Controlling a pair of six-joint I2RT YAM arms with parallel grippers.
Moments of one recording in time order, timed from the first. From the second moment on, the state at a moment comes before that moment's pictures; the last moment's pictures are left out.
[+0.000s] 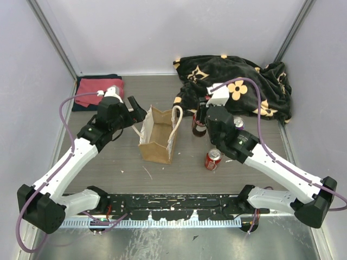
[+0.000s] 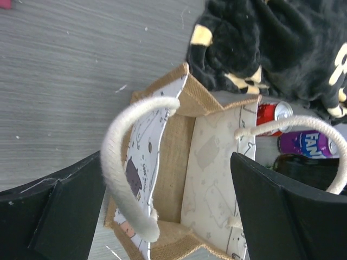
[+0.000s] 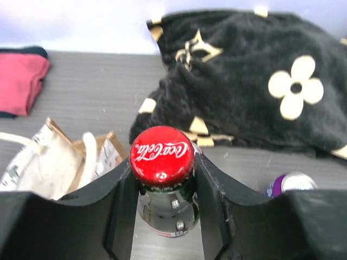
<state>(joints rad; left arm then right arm) -0.47 1.12 0.96 -0.34 -0.12 -0.66 0.85 1.06 1.02 -0.20 0.75 0.24</state>
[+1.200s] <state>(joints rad) -0.25 1.05 0.97 -0.43 -0.05 -0.66 0.89 1.56 1.80 -0.16 0.55 -0.07</state>
